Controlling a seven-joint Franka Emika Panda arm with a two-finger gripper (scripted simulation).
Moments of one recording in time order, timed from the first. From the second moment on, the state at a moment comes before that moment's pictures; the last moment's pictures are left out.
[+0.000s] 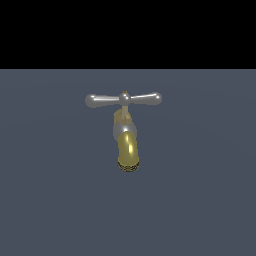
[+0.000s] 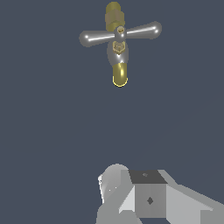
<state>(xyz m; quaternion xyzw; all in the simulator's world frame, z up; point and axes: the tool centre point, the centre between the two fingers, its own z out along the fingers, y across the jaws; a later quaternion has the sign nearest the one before) -0.262 0.007 0.476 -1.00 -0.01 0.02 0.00</state>
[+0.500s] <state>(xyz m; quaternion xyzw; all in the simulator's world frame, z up) -0.255 0.005 0.473 -1.00 -0.01 0.02 -0.01</state>
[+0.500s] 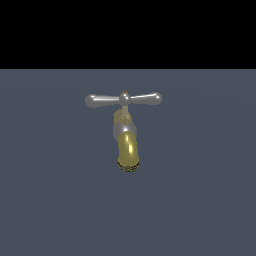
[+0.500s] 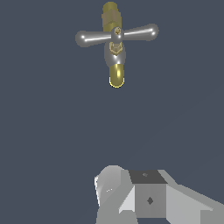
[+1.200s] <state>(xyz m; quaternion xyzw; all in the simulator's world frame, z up) -0.237 0.009 0.468 -1.00 0.01 0.02 -0.01</state>
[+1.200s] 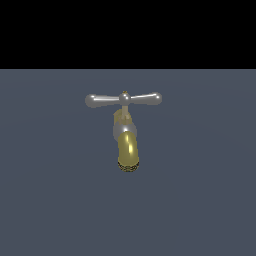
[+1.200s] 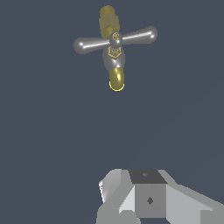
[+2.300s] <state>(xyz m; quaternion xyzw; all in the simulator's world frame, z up) -0.118 0.049 0.406 -0.97 0.23 0.04 0.05</state>
